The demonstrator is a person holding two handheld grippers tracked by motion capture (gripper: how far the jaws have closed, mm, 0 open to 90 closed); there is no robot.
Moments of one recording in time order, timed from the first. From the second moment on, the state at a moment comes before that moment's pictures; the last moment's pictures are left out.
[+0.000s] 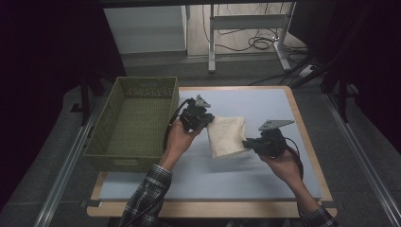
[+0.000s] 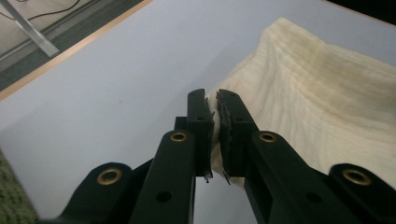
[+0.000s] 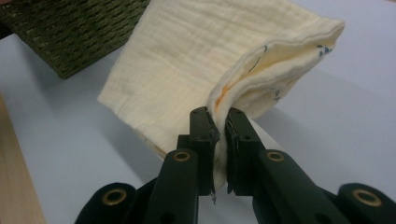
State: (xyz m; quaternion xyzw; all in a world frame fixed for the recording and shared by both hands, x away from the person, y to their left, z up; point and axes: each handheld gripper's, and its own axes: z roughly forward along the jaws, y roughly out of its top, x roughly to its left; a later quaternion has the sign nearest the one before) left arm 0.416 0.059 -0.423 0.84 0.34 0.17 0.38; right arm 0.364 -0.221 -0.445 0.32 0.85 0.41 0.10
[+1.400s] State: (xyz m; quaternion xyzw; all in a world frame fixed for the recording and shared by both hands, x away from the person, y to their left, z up) left arm 0.427 0.145 -0.371 0.83 0.37 0.25 0.34; right arm 0.397 -0.117 -0.404 0.27 0.86 0.43 0.09
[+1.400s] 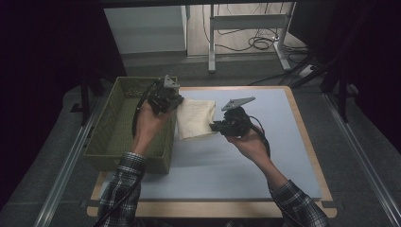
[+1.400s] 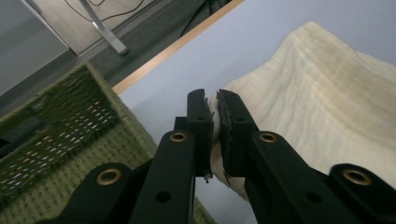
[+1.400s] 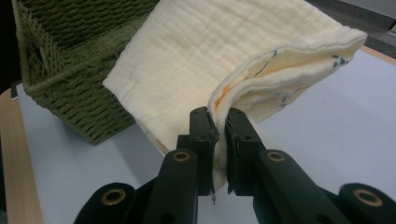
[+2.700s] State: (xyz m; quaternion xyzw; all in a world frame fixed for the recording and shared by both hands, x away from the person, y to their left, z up) left arm 0.411 0.256 -0.364 0.79 0.45 0.30 0.30; right arm 0.406 0.024 -0.402 0.22 0.87 0.43 0.07
